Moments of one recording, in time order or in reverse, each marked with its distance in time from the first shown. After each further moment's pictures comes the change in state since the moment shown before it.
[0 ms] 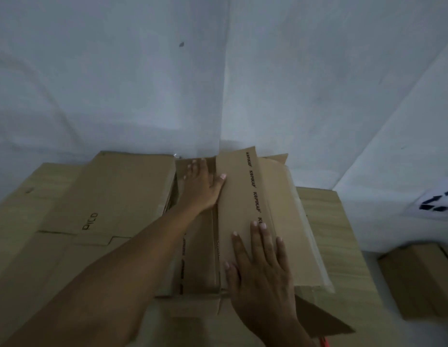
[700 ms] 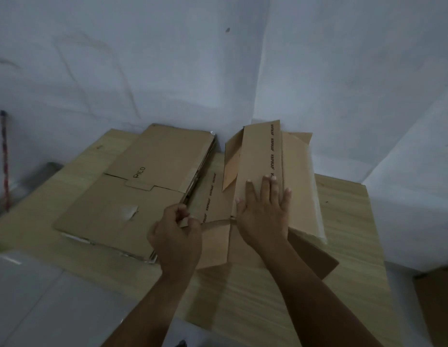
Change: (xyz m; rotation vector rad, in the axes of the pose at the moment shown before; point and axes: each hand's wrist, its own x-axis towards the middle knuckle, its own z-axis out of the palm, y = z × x) left_hand -0.261 -0.015 0.022 -0.258 0.840 -0.185; right_hand 0.021 0.001 -0.012 0.002 -0.104 -0.031
